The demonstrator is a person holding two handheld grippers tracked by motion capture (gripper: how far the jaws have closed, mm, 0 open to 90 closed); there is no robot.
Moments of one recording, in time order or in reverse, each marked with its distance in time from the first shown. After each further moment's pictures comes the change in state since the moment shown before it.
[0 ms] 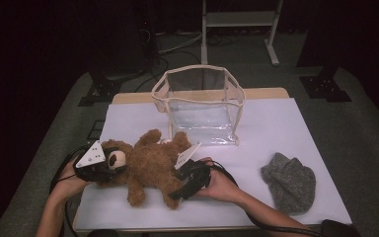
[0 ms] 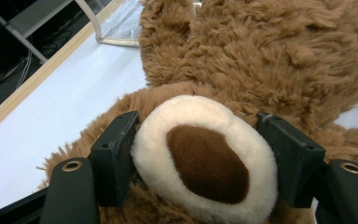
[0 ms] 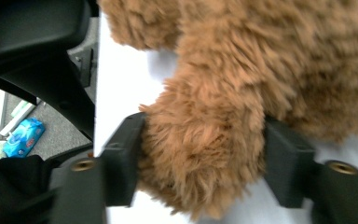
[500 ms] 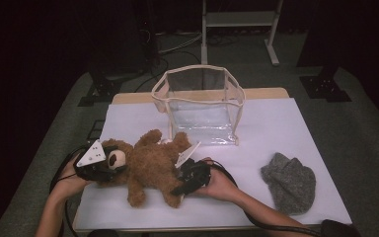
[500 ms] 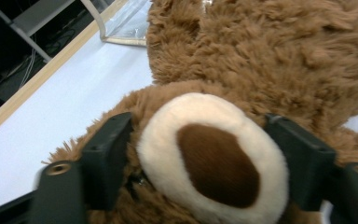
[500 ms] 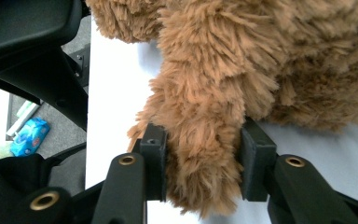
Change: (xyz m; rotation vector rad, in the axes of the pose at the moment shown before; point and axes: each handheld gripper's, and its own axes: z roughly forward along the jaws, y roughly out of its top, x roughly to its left) left arm -0.001 0.001 0.000 0.013 0.023 0.015; right arm -0.008 -0.003 0.004 0.024 0.012 0.042
